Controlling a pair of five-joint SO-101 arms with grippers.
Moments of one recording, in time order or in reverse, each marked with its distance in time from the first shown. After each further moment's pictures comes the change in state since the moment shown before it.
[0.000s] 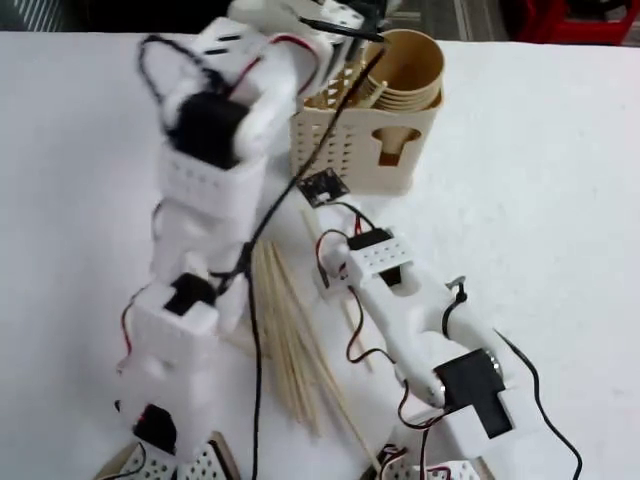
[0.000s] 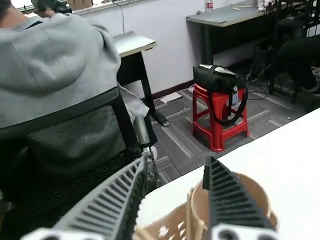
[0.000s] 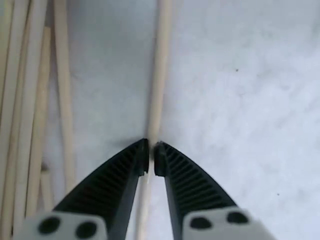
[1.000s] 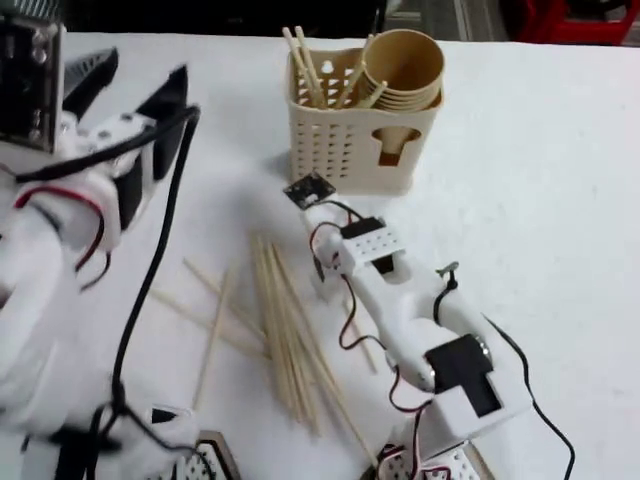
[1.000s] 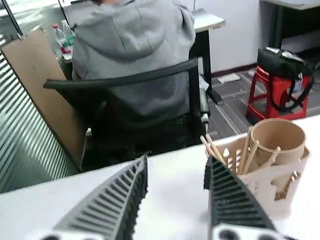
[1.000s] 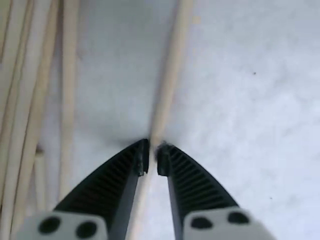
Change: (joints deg) left arm -15.2 -46.7 21.7 28.4 0.0; right arm -0.9 6.2 -7.2 7.7 6.8
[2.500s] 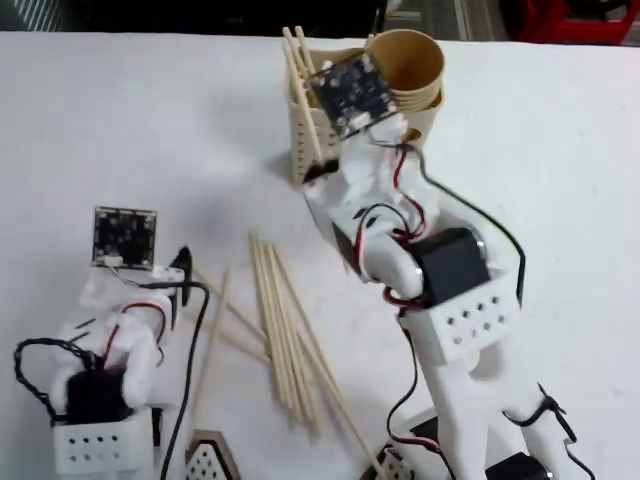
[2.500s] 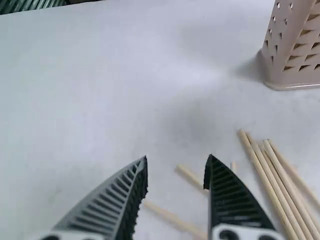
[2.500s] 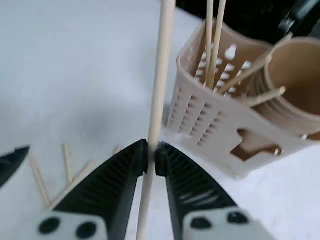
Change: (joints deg) left arm -13.8 -70.1 136.7 -43.5 0.0; right arm -2.2 -37.8 -27.9 14.3 -7.3
